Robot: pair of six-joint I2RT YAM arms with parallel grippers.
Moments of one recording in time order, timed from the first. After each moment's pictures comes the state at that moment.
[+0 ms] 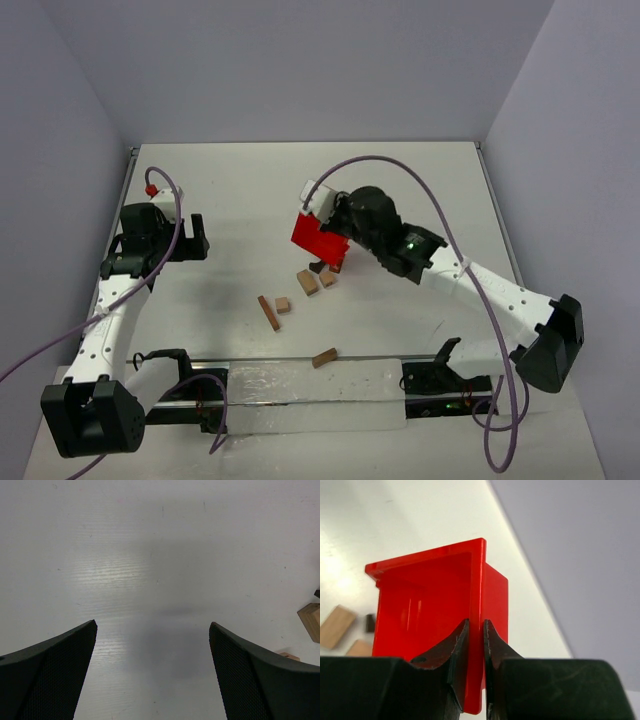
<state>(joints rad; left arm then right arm) 0.02 1.00 0.80 -0.51 0.15 0.00 0.88 1.25 1.09 -0.18 0.29 -0.64</state>
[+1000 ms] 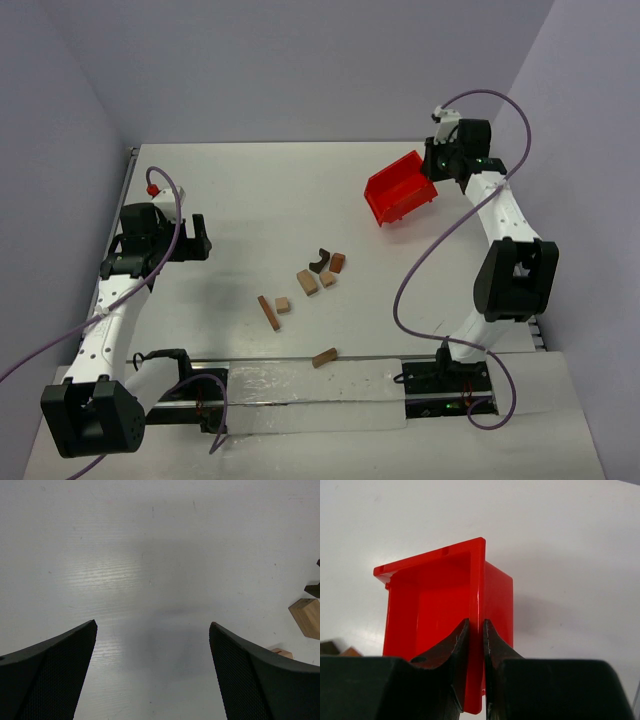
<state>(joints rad) 0.02 1.00 0.80 -0.51 0.19 0.01 -0.06 1.66 1.44 -0.43 -0.30 -0.16</state>
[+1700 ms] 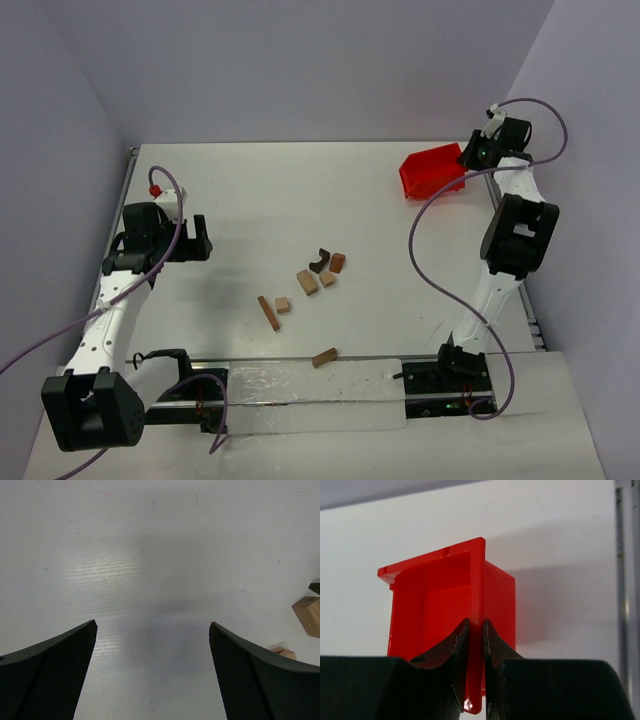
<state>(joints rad) 0.02 1.03 0.80 -0.51 0.19 0.01 -0.31 2.08 1.71 -0.28 -0.41 0.03</state>
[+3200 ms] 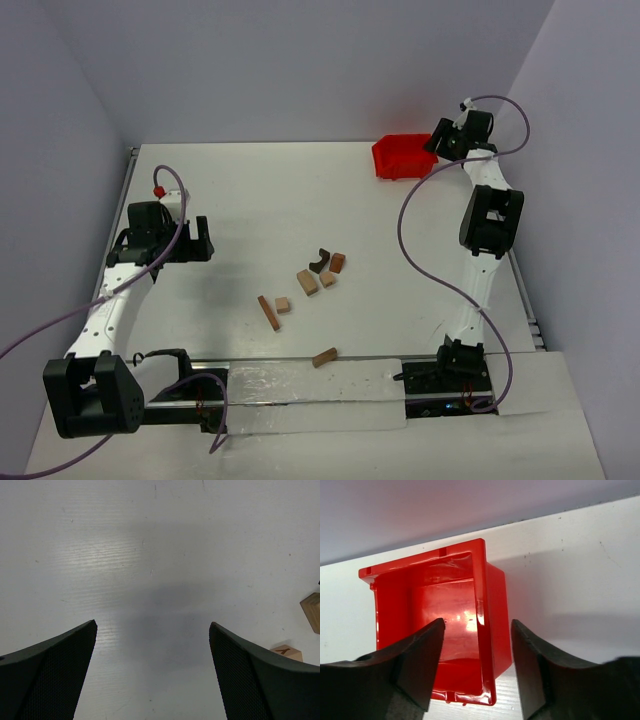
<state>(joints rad) 0.02 1.10 0.80 -0.50 0.19 0.01 -0.21 2.45 2.12 -0.26 -0.37 0.25</state>
